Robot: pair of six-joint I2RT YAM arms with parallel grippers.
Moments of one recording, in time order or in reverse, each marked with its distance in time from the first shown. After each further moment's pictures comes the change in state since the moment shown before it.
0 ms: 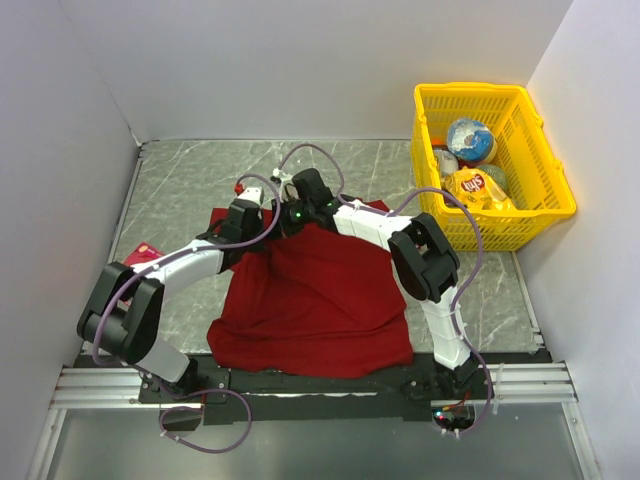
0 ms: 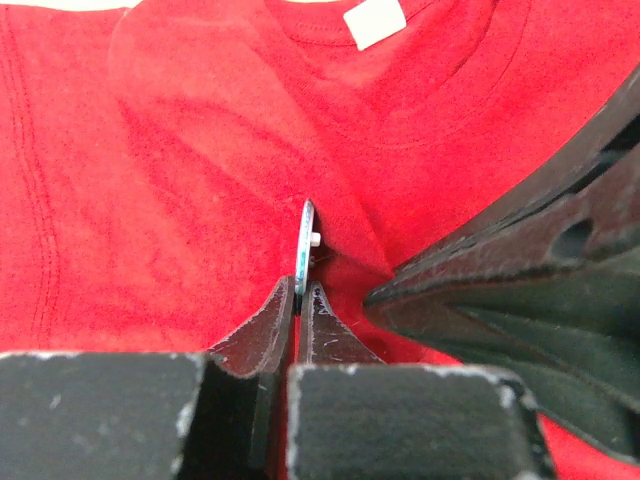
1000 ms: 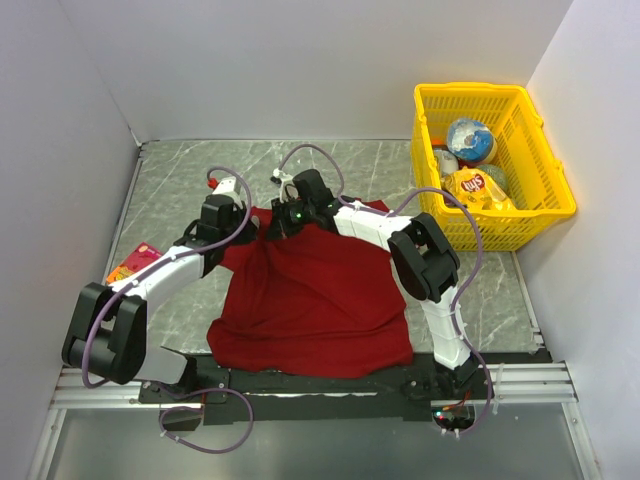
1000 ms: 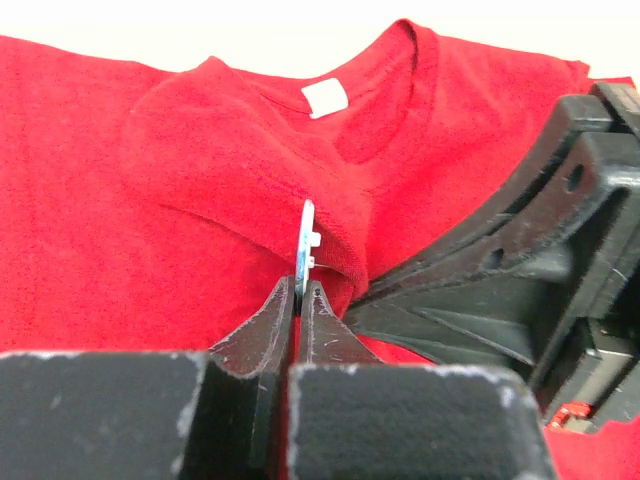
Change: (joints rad) left arm 0.123 -0.124 -0.058 0.094 0.172 -0.131; right arm 0.000 0.000 -0.017 0.035 -0.019 0.000
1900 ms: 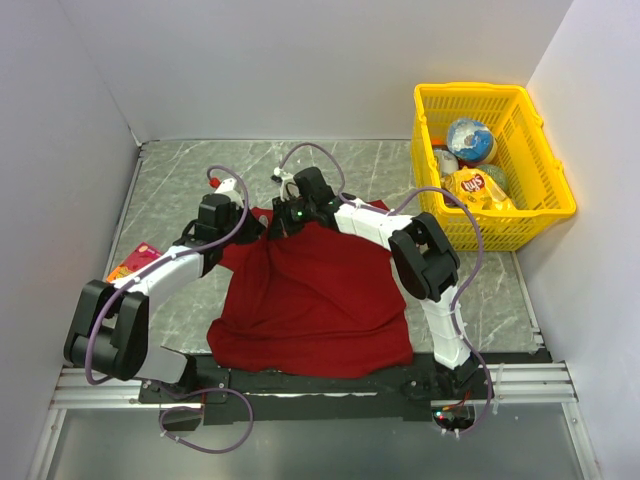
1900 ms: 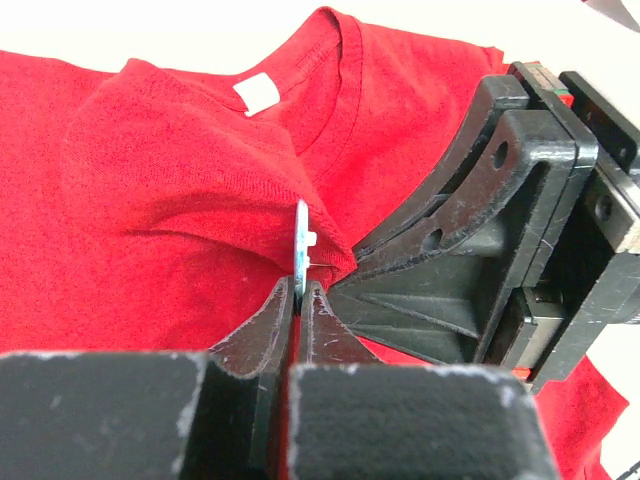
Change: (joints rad) left arm 0.018 0.016 -0.013 0.076 0.189 -0.053; right arm -0.004 0.007 0.024 -0.042 -0.011 -0.011
